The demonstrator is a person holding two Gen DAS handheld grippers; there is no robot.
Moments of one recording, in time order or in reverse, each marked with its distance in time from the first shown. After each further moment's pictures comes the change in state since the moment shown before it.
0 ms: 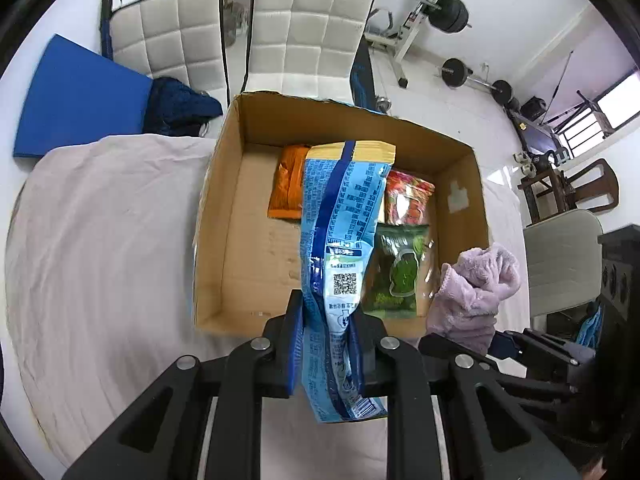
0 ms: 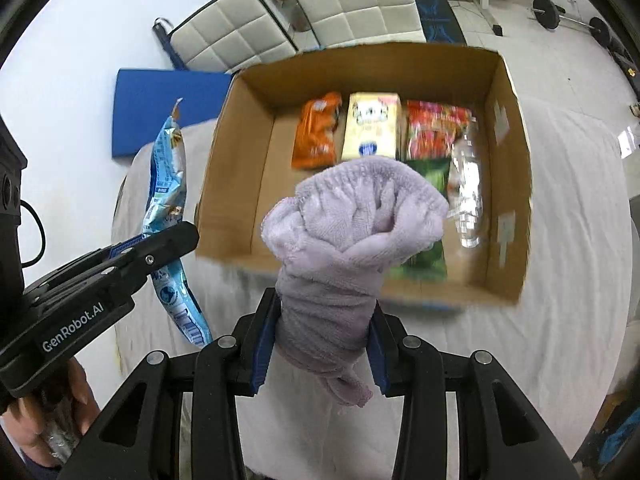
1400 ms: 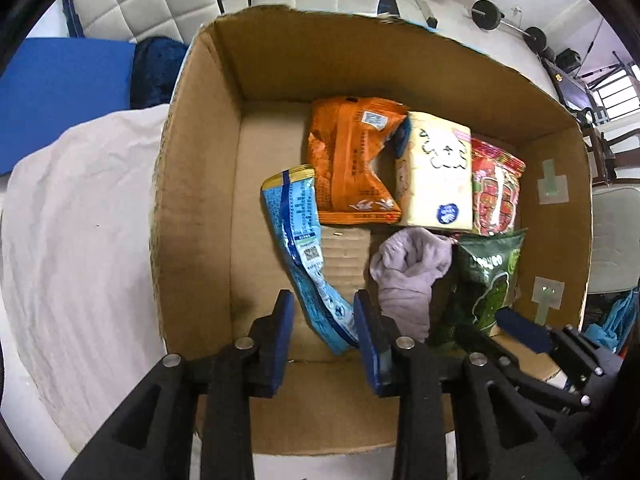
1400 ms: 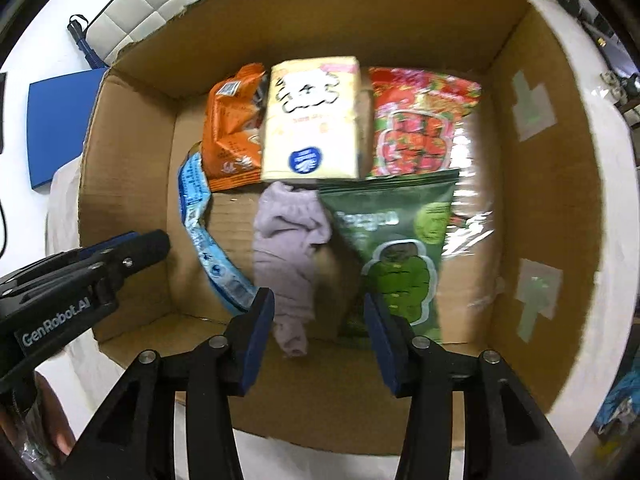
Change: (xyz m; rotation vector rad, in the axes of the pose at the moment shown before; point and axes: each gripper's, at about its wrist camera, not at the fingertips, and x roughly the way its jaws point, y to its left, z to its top) left arm 0.110 0.025 0.032 0.048 0.191 0.122; right arm 0.130 -0.028 0.064 0.108 0.103 -0.186
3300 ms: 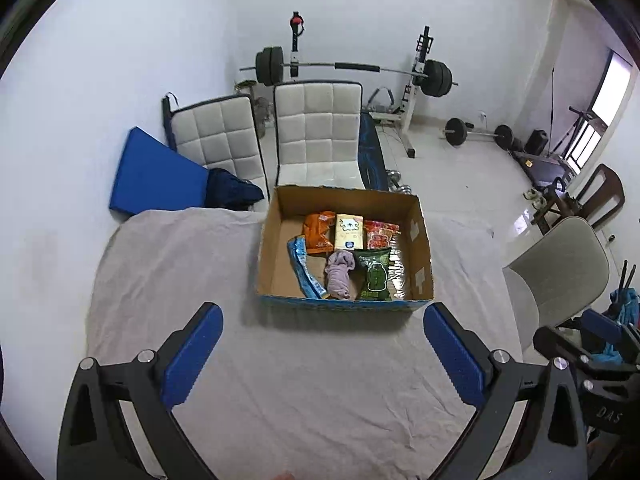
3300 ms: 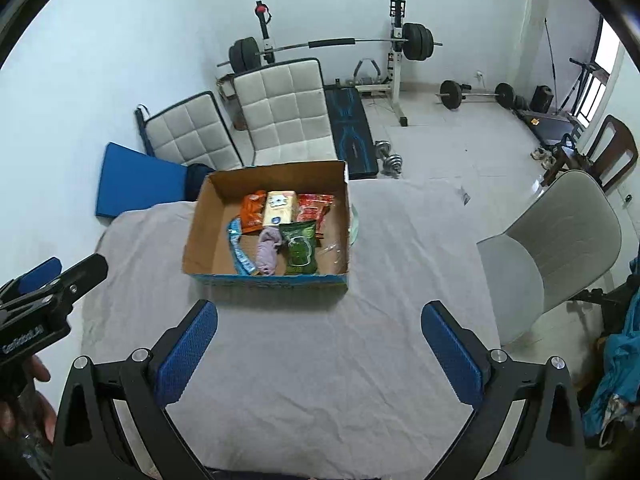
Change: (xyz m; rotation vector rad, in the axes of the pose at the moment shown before) left arm -0.299 -0.072 -0.240 -0.004 -0.554 0.076; right arm -0.341 -0.054 -0.256 -0.027 -0.495 -0.072
